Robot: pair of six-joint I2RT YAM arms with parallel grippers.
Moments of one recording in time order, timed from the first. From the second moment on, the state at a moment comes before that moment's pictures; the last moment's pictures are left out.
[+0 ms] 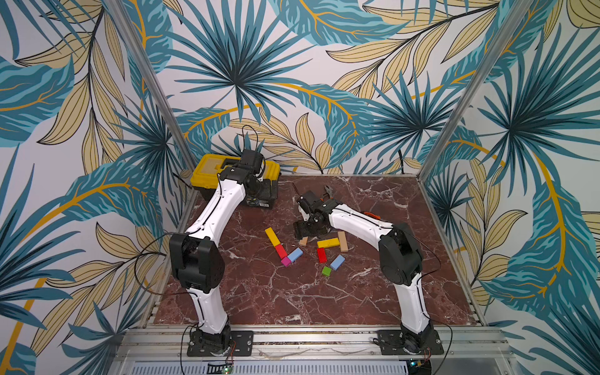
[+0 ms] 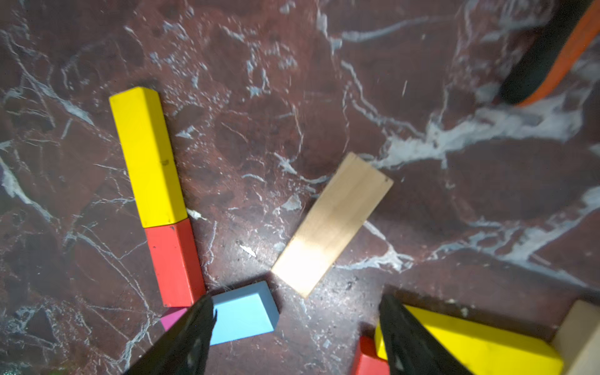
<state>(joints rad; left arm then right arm) -0.22 1.85 1.83 -0.96 0.02 -0.26 0.68 2.13 1.80 -0.82 -0.05 0.39</state>
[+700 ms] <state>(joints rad) -0.21 1.85 1.83 -0.96 0.02 -0.26 0.60 2.41 2.15 -0.91 -0.14 0.24</state>
